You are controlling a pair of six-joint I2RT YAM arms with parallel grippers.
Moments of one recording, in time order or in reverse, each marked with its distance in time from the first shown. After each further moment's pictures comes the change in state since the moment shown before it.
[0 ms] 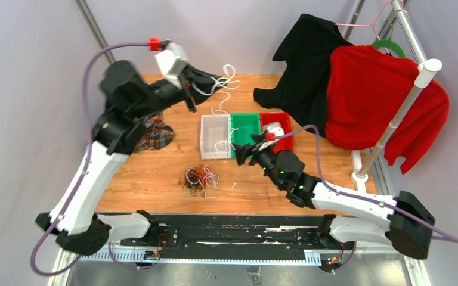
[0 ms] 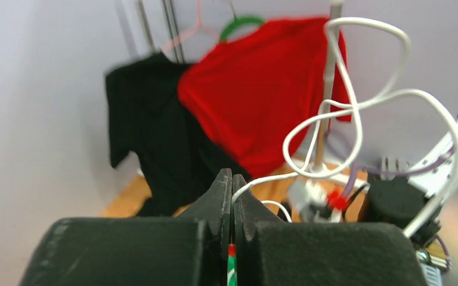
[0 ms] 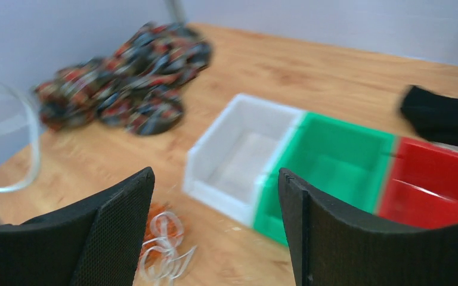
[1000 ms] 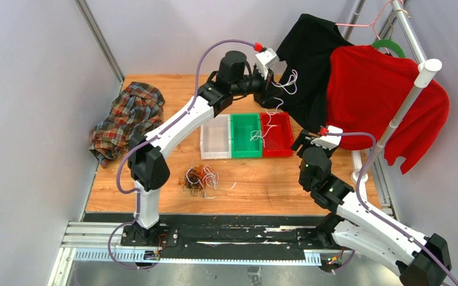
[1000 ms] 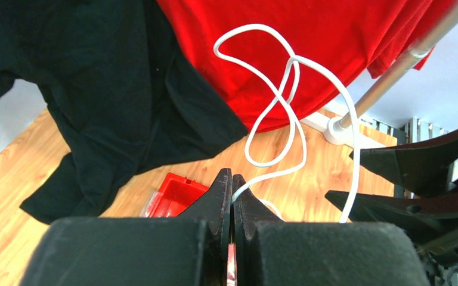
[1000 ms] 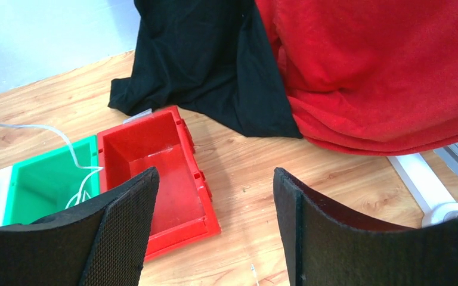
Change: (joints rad) left arm -0.130 0.771 0.235 0.106 -0.047 -0.025; right arm -0.322 -0.401 -0.086 -0.486 0.631 0.138
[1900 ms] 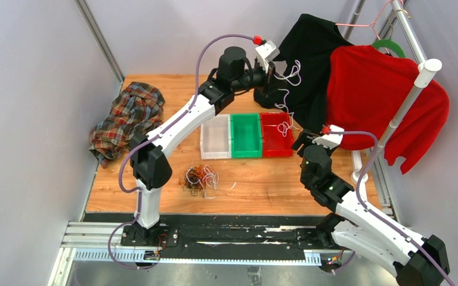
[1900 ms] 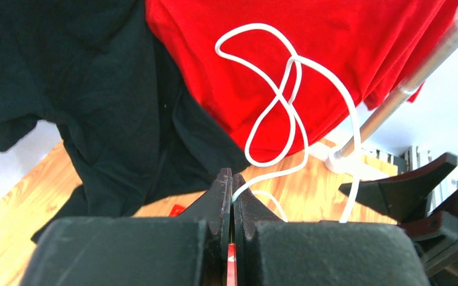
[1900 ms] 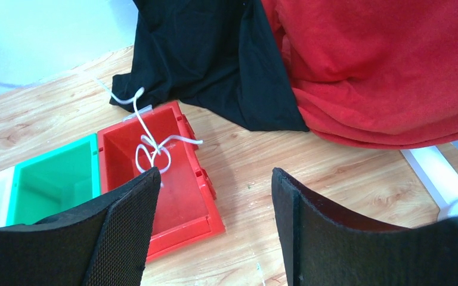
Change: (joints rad) left arm -0.002 0.048 0.082 0.084 -0.005 -0.045; right arm -0.065 0.018 -0.012 -0.011 -0.071 0.066
